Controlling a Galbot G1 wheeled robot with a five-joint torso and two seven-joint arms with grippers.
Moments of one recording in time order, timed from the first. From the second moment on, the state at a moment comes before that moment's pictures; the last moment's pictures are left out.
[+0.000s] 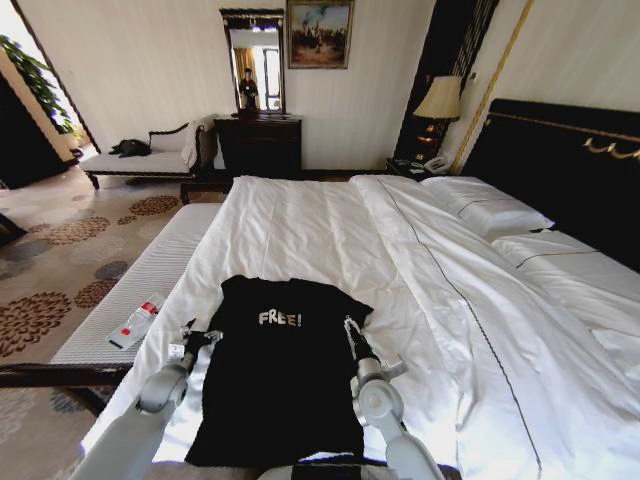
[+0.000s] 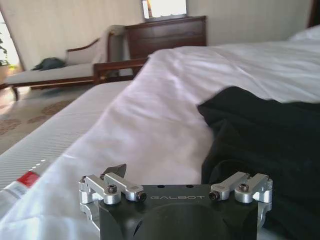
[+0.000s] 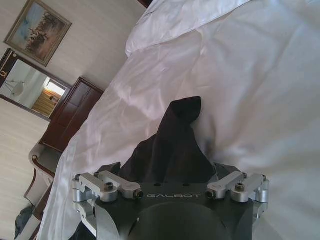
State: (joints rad) left arm 1.26 -1.03 -0.50 -1.61 -0.47 0.16 -0.14; right arm -1.36 1.42 0.25 1.88 1.08 0.11 0.44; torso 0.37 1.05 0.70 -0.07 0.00
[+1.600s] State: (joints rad) left arm 1.54 -1.19 -1.04 -1.89 -0.71 0.07 -0.14; right arm -1.15 1.36 0.31 1.67 1.18 0.09 0.41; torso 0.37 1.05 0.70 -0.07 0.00
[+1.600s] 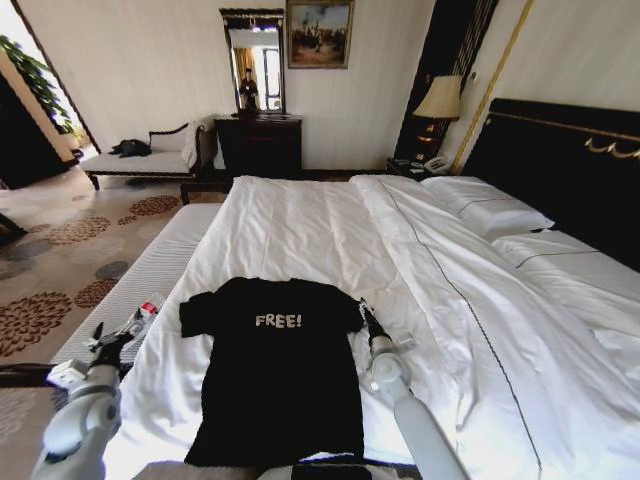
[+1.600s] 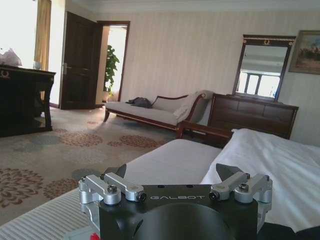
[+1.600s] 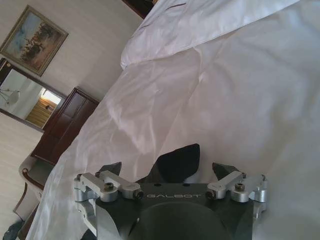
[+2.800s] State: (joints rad) left arm 1.55 -1.24 -1.07 -1.87 -0.70 0.04 -0.14; right arm -1.05 1.33 0.24 1.60 1.16 0.09 0.38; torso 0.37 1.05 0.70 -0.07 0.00
